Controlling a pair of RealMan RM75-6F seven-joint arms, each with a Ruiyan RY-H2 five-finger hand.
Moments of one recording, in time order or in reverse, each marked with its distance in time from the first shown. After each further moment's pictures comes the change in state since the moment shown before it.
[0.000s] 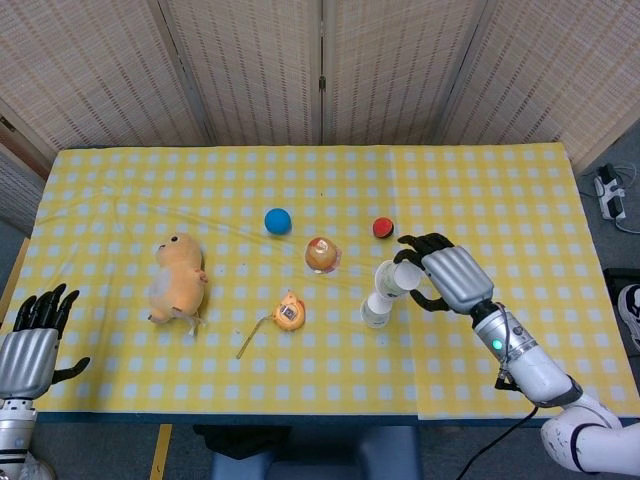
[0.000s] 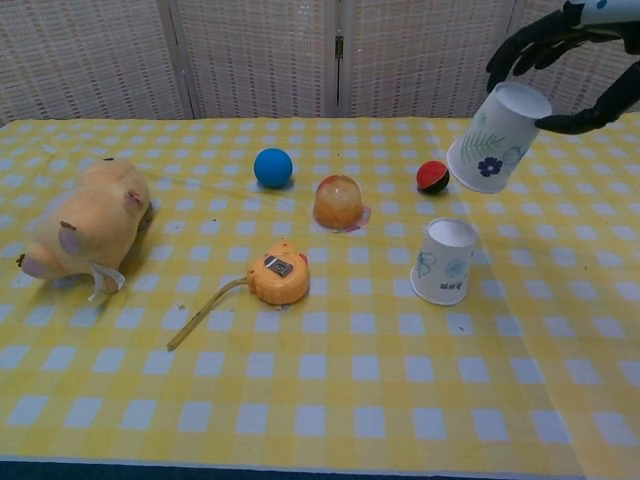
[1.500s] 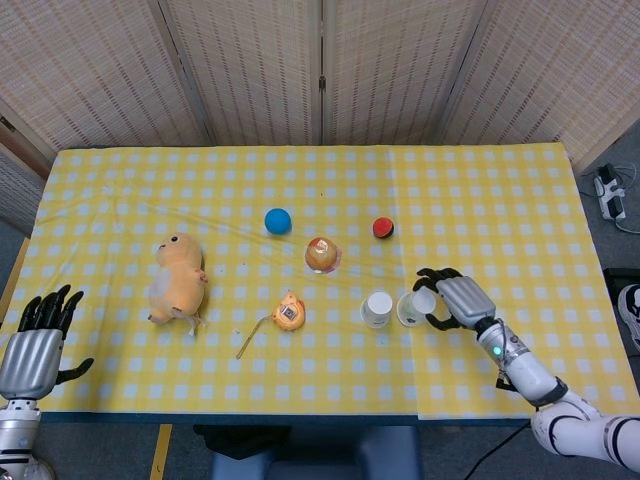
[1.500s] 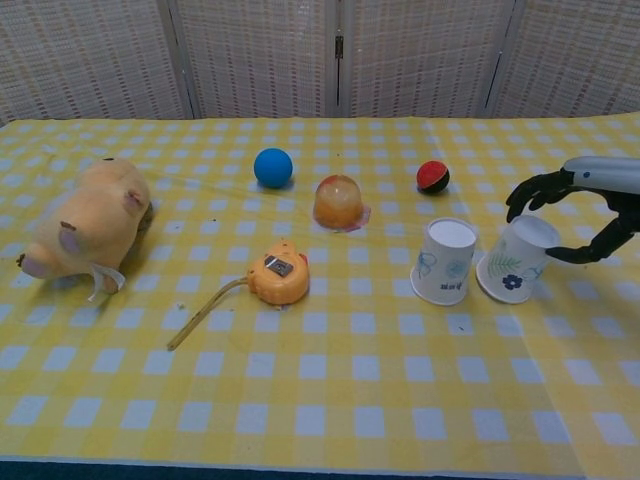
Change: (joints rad) left arm -0.005 -0.008 0.006 -0.003 -0.001 -0.001 0.005; right arm -0.076 -0.313 -0.072 0.456 -0.133 -0.148 0.231
